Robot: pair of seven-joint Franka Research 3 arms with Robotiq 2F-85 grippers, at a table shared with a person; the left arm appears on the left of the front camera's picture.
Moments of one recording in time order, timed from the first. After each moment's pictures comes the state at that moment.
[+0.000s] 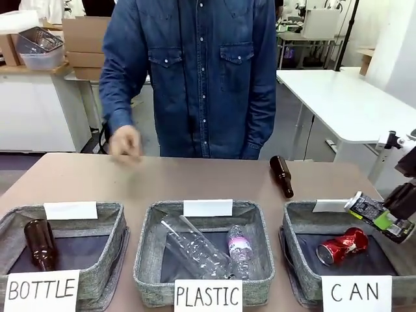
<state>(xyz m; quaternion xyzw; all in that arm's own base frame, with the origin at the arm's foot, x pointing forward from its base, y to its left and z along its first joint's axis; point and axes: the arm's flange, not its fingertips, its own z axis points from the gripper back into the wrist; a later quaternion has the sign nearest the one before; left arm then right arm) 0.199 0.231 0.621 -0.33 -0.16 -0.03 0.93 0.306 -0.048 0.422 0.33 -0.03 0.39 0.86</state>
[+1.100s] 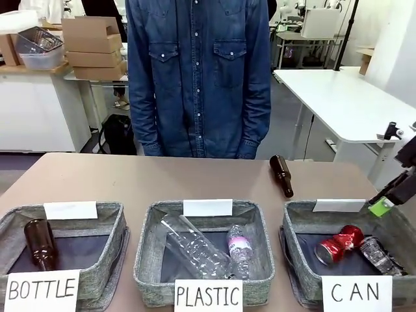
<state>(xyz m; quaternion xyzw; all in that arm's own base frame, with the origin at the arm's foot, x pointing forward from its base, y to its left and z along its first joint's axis) 0.217 0.134 0.605 -0.53 -0.17 -0.04 0.83 0.323 -0.052 0.427 0.30 -0.07 0.36 0.88</state>
